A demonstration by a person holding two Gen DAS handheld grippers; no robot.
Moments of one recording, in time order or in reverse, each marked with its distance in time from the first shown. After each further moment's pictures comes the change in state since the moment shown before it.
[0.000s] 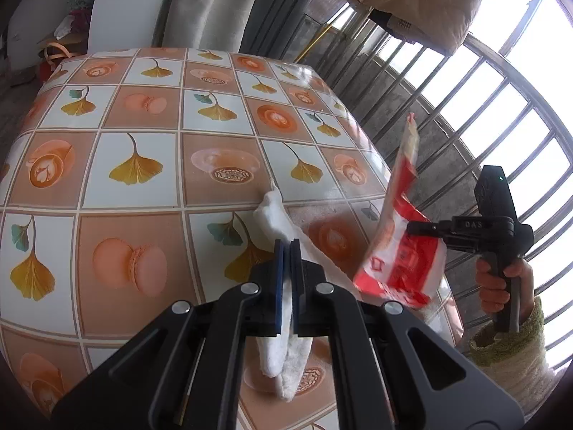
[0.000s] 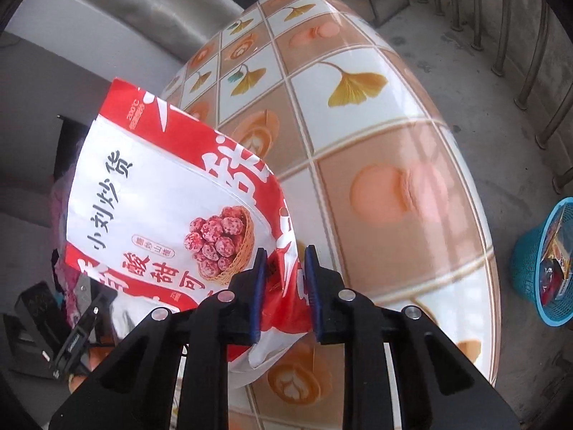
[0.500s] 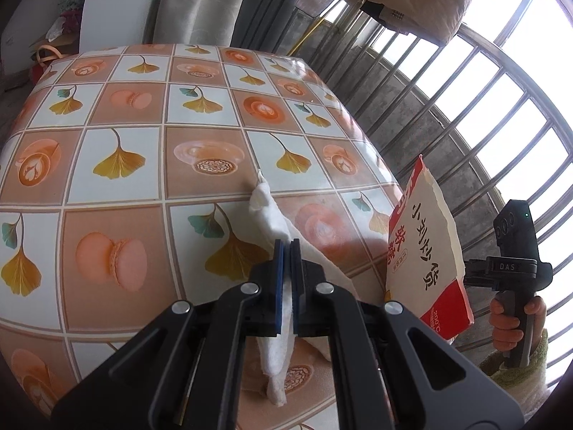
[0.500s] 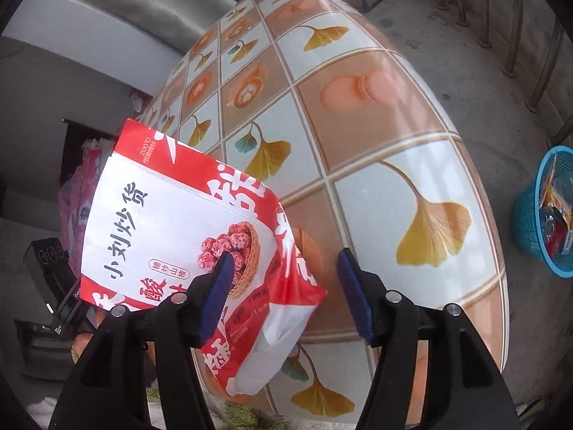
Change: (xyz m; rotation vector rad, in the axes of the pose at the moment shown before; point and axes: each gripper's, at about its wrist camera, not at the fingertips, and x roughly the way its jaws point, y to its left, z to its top) left arm 0.007 -0.013 -0.006 0.022 0.018 -0.010; right arm -0.034 -0.015 -0.070 0.082 -0.008 0.019
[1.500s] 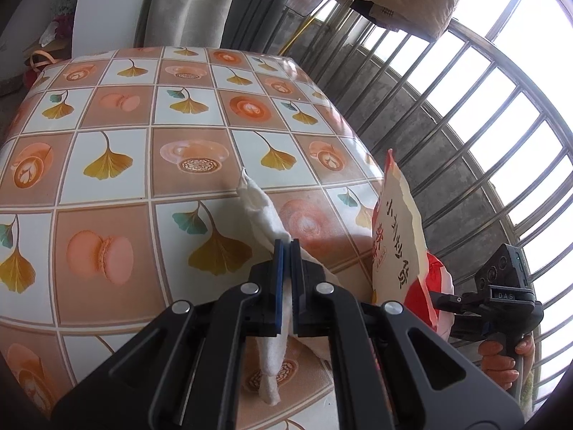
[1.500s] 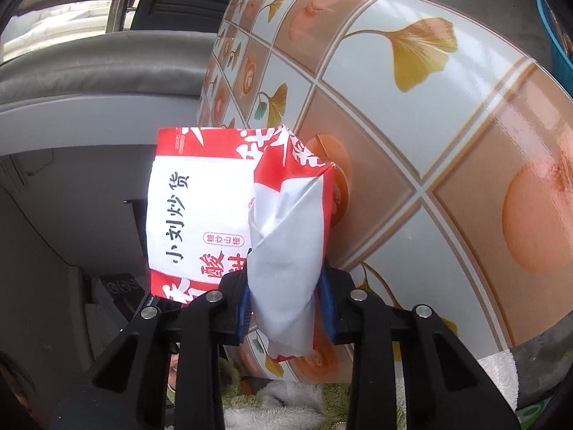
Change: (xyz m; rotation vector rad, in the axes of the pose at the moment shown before) left arm -0.002 -0.010 -0.002 0.026 0.002 -0.022; right arm 0.014 -0.030 -0.070 0.354 -0.049 0.376
